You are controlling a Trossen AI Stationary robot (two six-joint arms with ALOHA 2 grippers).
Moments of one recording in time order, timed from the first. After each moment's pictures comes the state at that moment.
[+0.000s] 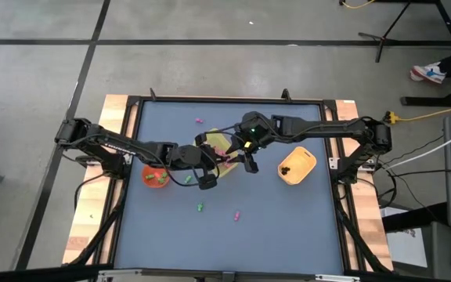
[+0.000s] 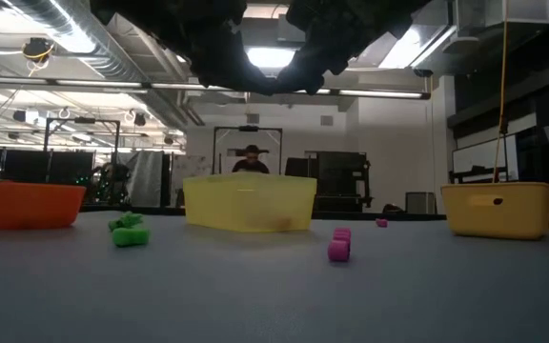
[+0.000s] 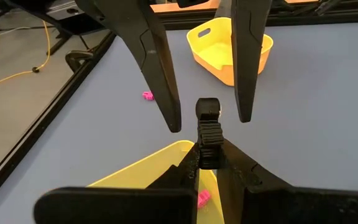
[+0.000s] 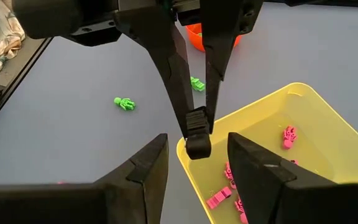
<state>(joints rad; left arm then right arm) -0.09 1.45 0.87 0.07 -0.38 -0.04 -0.15 1.64 1.28 -0.34 -0.39 -0.21</state>
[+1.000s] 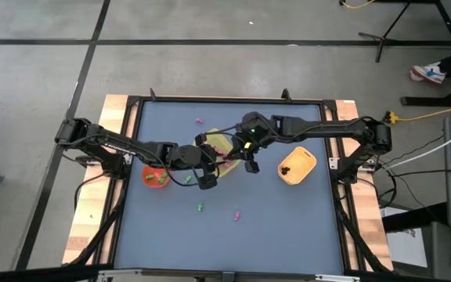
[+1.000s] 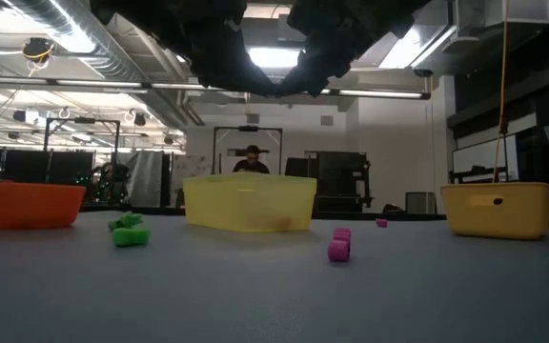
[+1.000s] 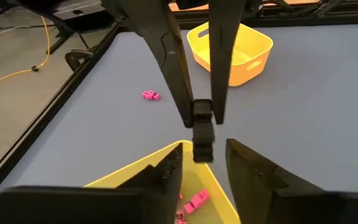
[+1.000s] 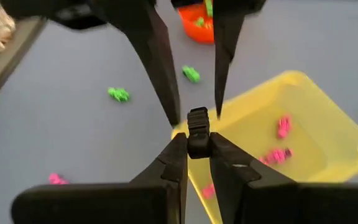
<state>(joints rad) -0.09 1.45 0.87 0.07 -0.38 -0.05 -0.15 1.64 1.28 -0.38 -0.36 -0.22</state>
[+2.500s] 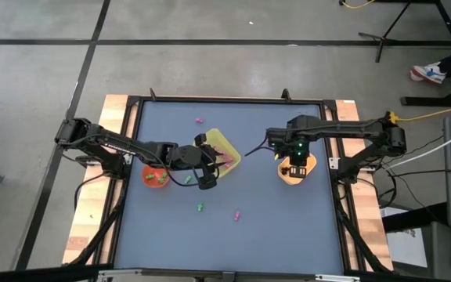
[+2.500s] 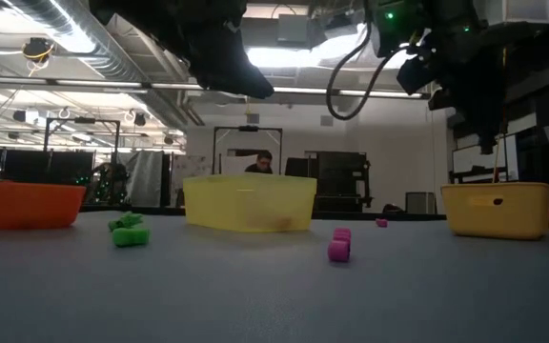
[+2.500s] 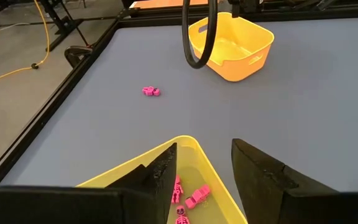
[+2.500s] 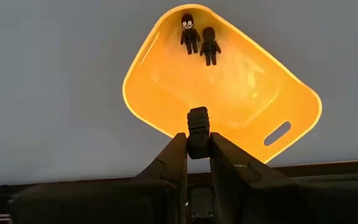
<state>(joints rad) -0.09 1.45 0.87 0.05 -0.38 -0.05 -0.15 1.50 1.22 -1.45 -0.12 -0.01</state>
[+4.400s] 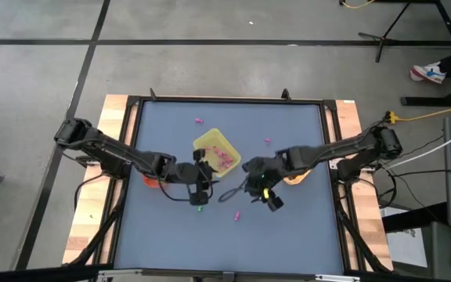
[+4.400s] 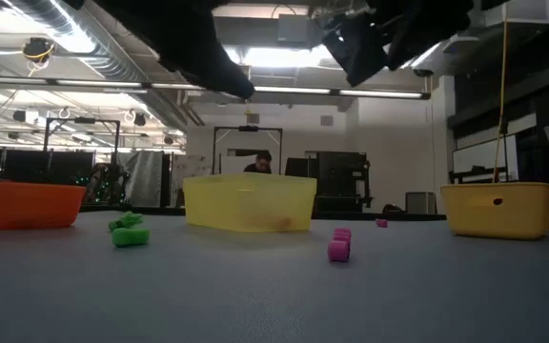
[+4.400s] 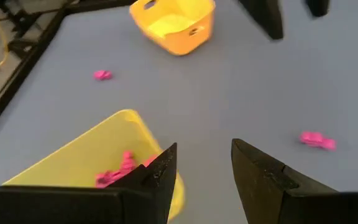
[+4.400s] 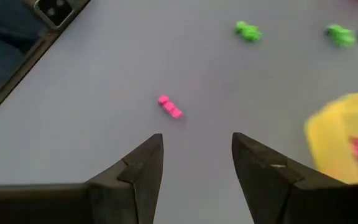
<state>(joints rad) -0.24 1.45 0.87 -0.05 -0.38 -0.07 0.18 1.58 1.21 -0.59 -0.28 -0.32</state>
